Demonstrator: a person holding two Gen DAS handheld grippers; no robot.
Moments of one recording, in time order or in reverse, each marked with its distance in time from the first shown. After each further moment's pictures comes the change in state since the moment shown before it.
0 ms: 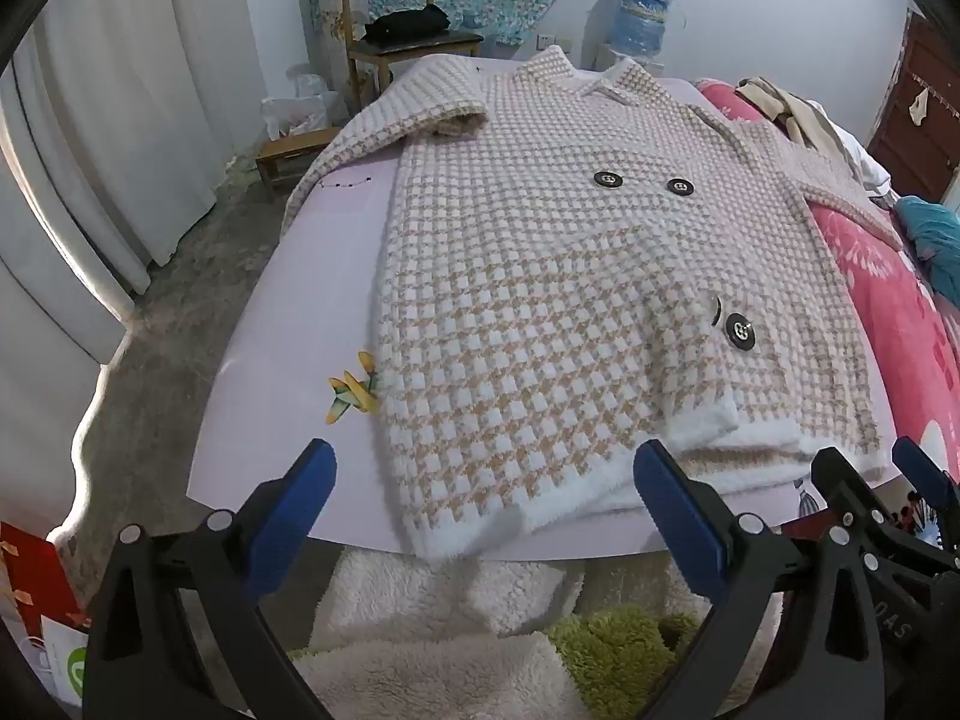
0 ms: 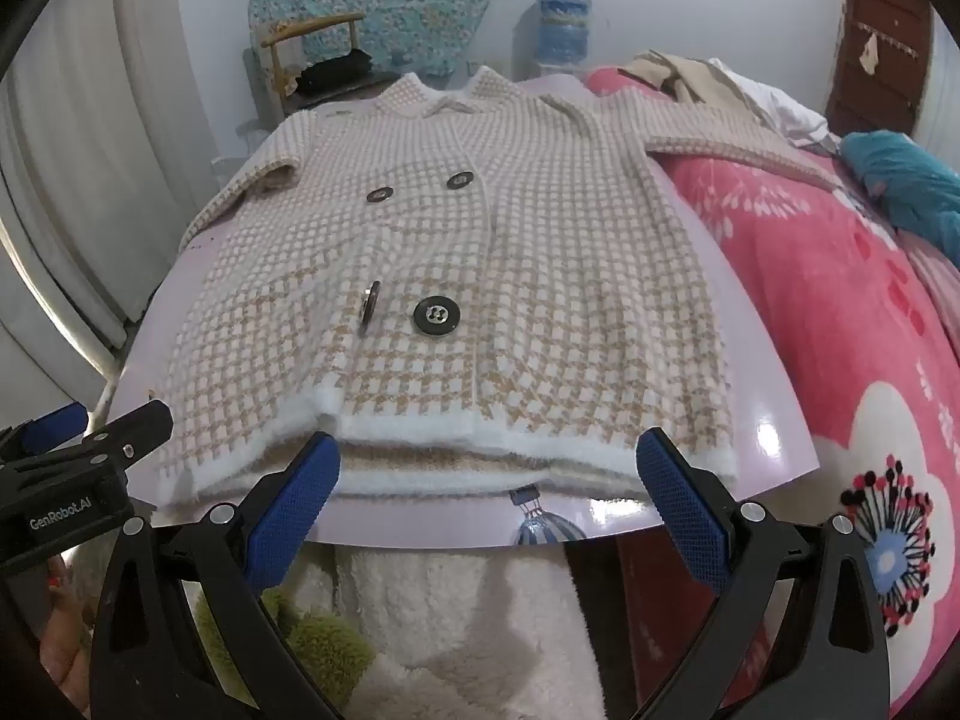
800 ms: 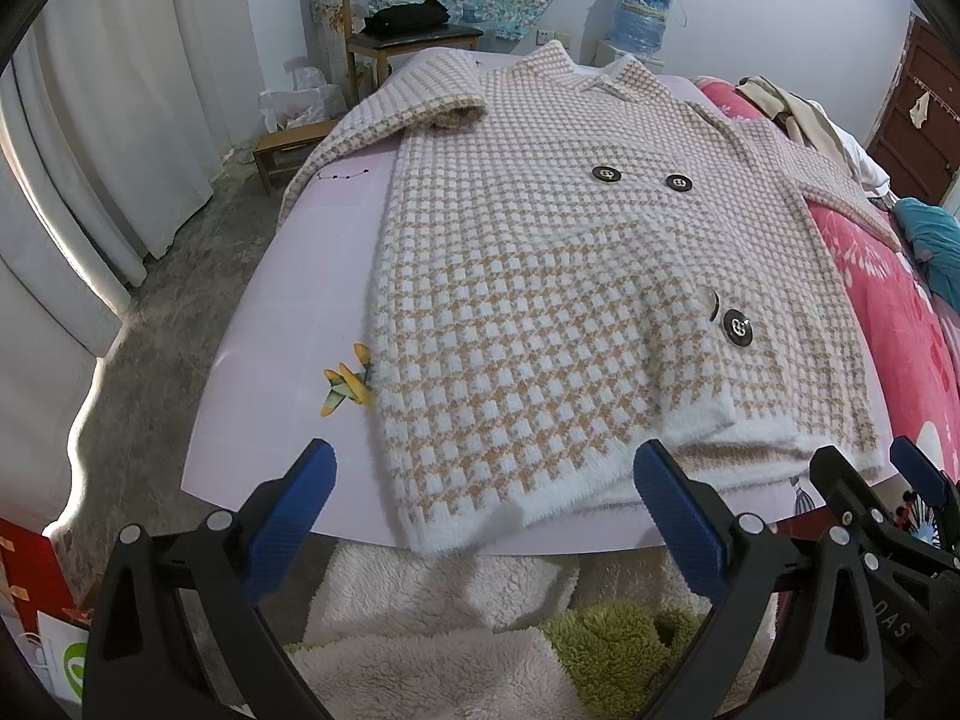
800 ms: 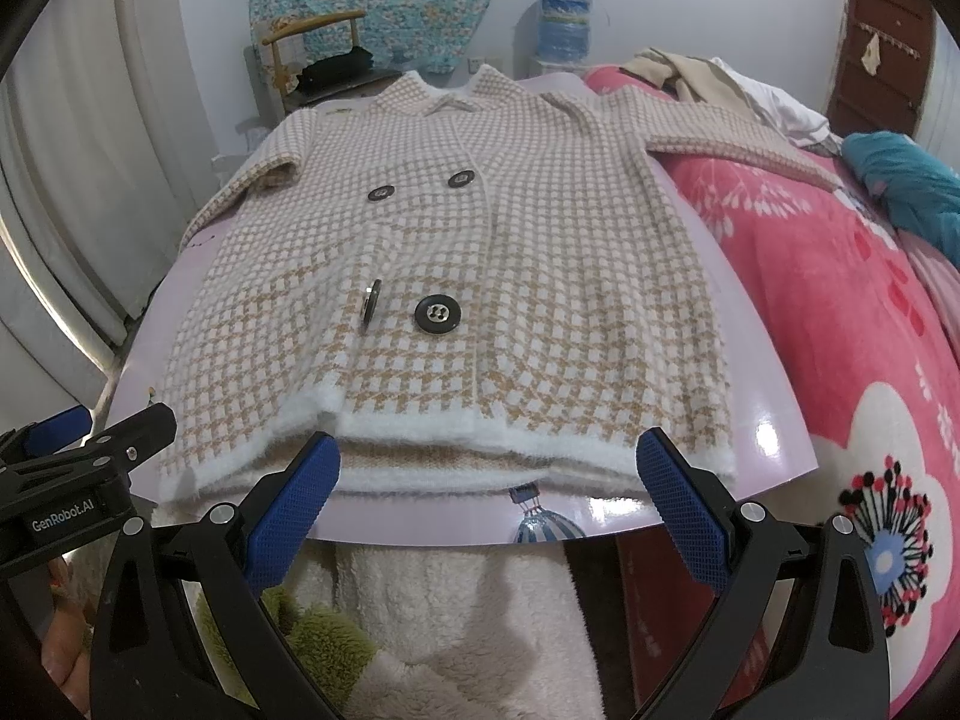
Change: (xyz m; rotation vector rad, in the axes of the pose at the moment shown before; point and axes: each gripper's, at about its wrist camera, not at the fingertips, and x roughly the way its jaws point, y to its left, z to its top) left arm 0.002 -0.001 0.001 -0.004 0.012 -0.010; right arm -0.002 0.001 0.000 -0.006 -0.004 -0.003
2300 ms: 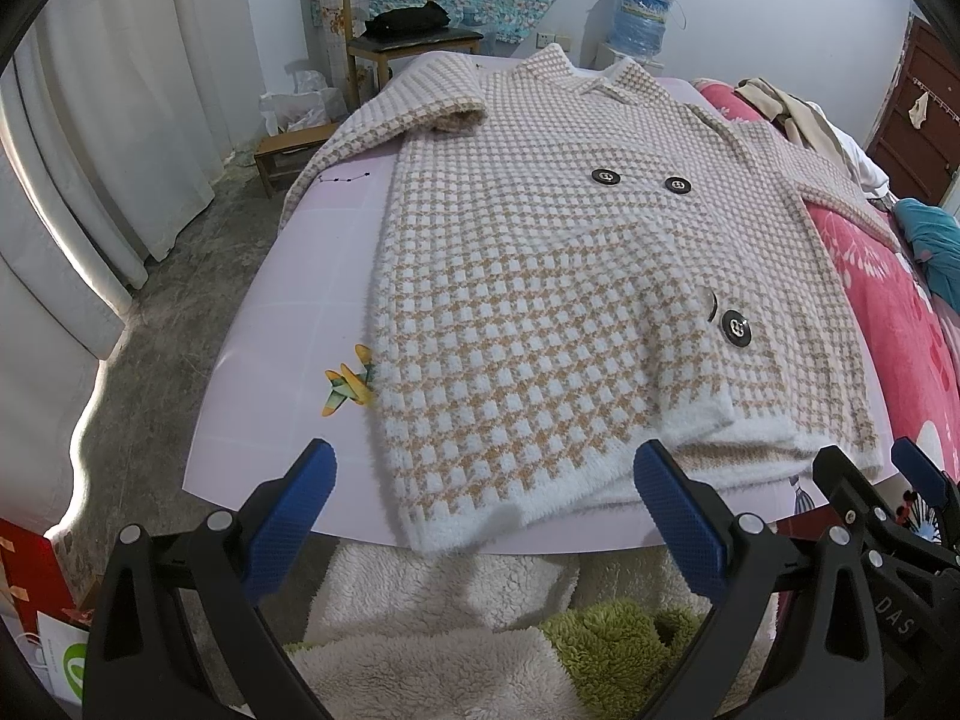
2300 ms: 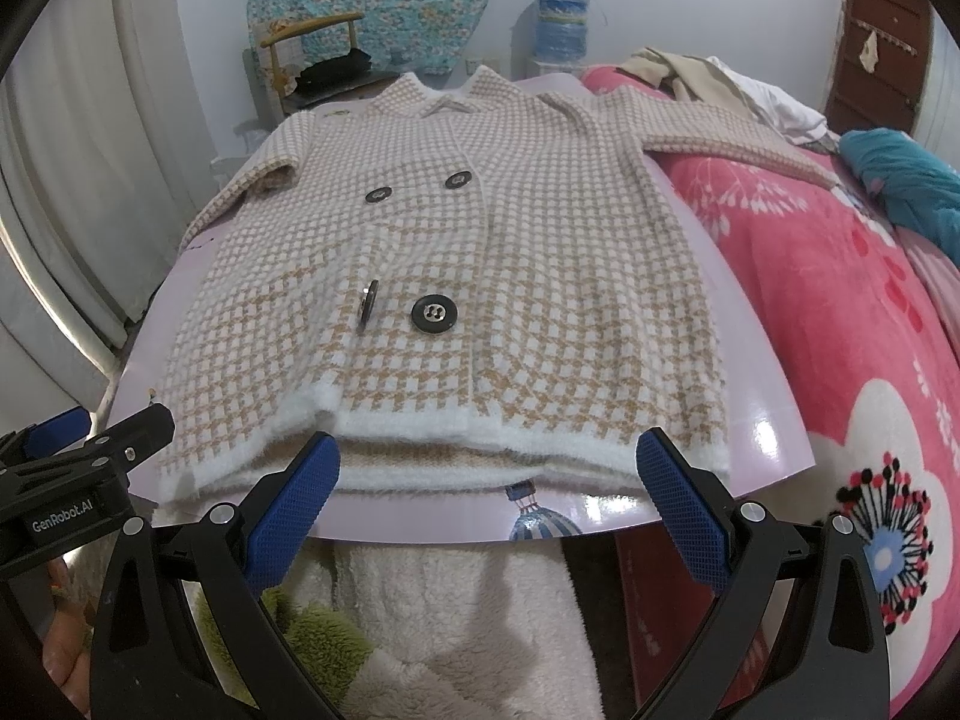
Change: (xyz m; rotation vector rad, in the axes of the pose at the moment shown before) left arm -0.002 -0.002 -0.004 0.003 0.000 -0.003; right arm 0.000 -0.001 -0.001 0.007 0.002 -0.002
